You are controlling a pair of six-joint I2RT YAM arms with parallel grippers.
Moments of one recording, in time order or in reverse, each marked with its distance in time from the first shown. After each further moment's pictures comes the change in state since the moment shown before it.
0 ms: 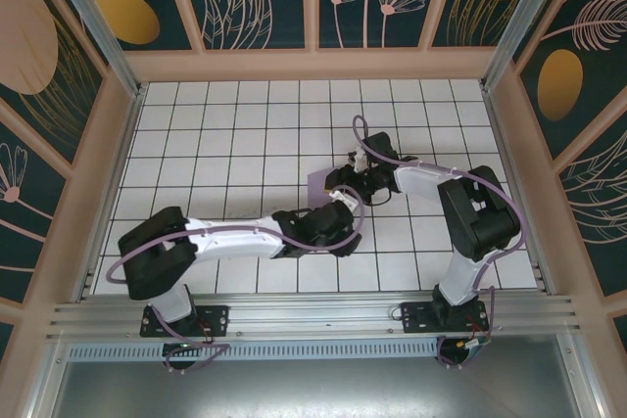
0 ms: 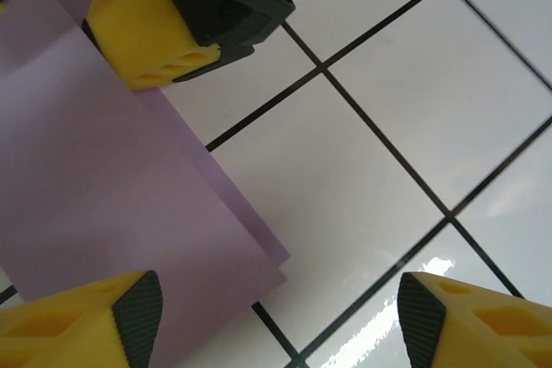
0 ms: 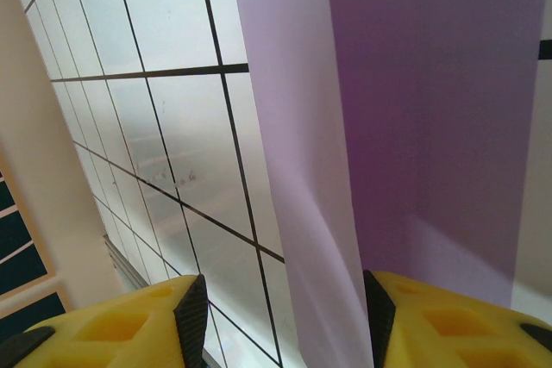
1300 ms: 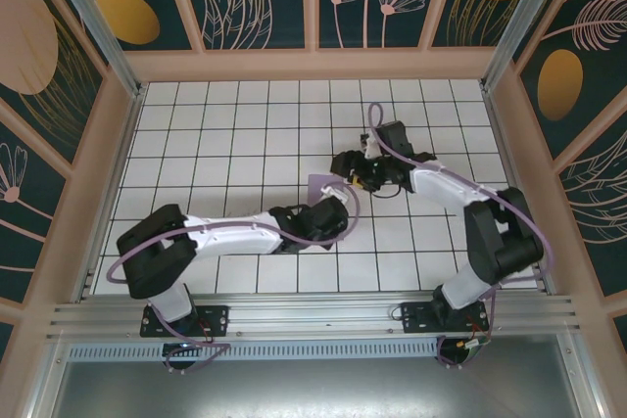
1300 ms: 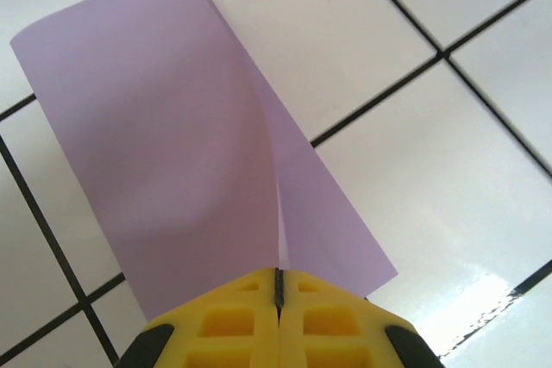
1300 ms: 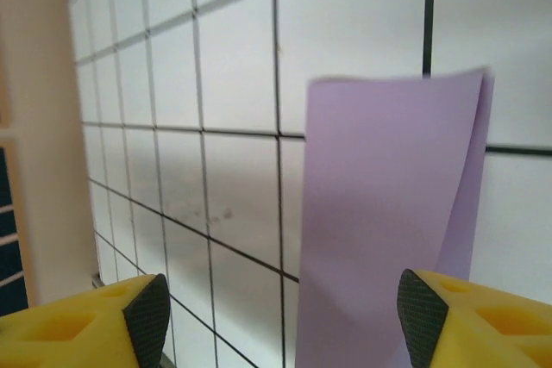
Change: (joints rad) left arm 0.075 -0.048 -0.042 -0.039 -0.052 0.037; right arm -0.041 -0.215 -0.003 -0.019 0.140 -0.060
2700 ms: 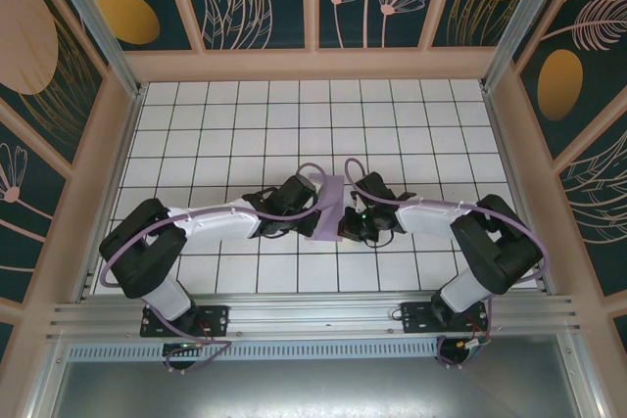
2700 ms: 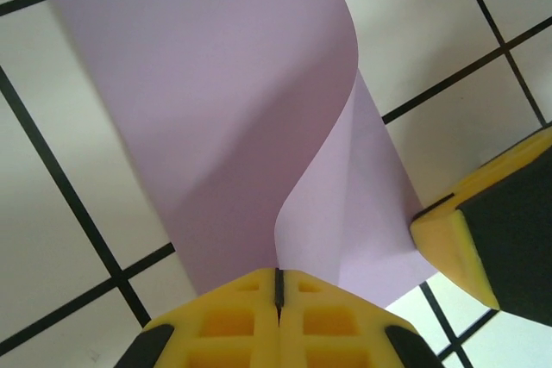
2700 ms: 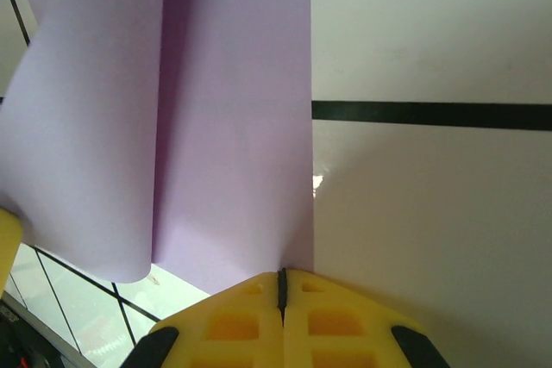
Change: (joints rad) left arm 0.215 -0.034 -0.103 0.046 0.307 -0.020; right arm 0.242 0.000 -0.306 0.014 0.142 0.104
